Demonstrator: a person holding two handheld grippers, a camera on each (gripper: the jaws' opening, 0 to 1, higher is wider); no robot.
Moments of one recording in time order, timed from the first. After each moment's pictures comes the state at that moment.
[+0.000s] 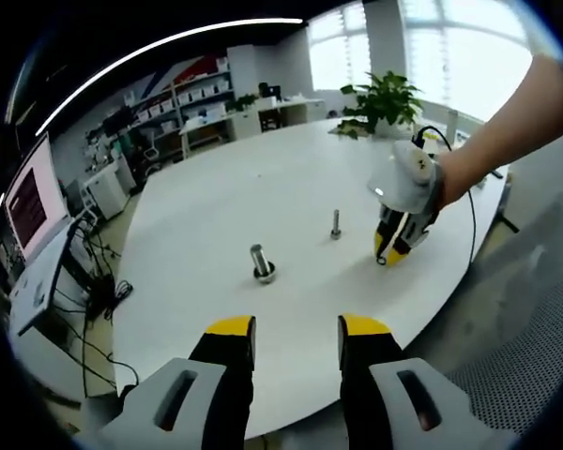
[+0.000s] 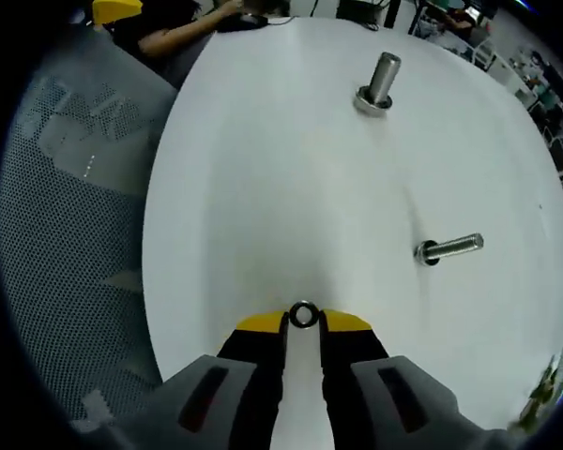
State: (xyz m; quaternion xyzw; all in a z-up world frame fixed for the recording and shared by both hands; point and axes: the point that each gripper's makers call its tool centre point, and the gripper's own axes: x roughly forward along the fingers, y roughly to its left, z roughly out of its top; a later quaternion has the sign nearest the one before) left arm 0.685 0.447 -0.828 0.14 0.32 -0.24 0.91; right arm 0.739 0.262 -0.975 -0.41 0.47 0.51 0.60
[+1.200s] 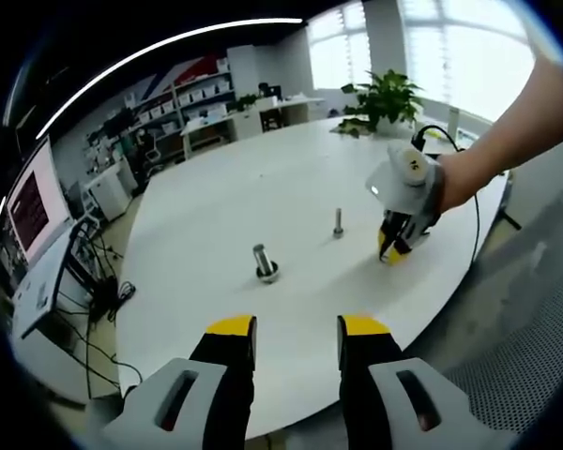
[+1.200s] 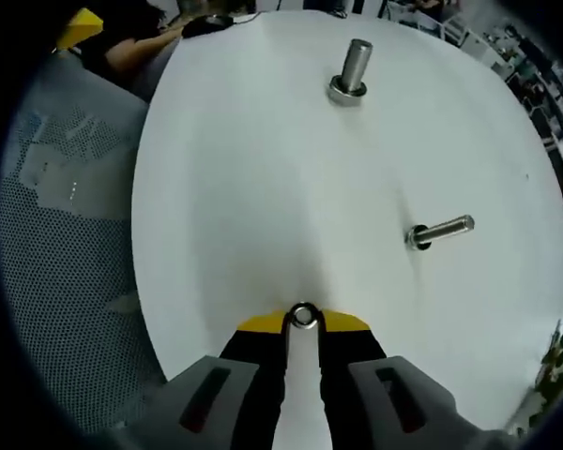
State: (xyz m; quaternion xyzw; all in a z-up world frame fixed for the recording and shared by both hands) left arm 0.685 0.448 -0.829 0.15 0.32 -0.24 0.91; right arm 0.740 0.260 -0.974 -0.38 0.49 0.46 0.64
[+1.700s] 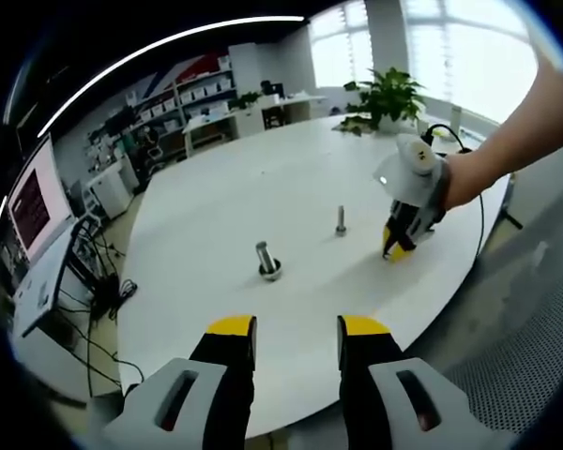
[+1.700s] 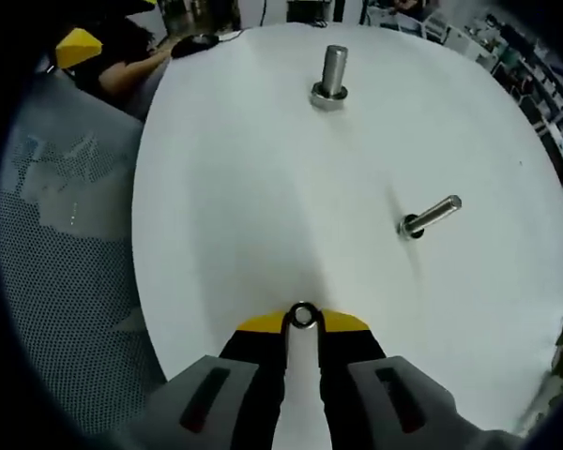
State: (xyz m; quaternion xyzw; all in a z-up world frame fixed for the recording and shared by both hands) left arm 0.686 0.451 -0.830 0.15 0.32 -0.24 0.91; right arm 0.740 0.256 -0.975 -0.34 0.49 0.45 0.66
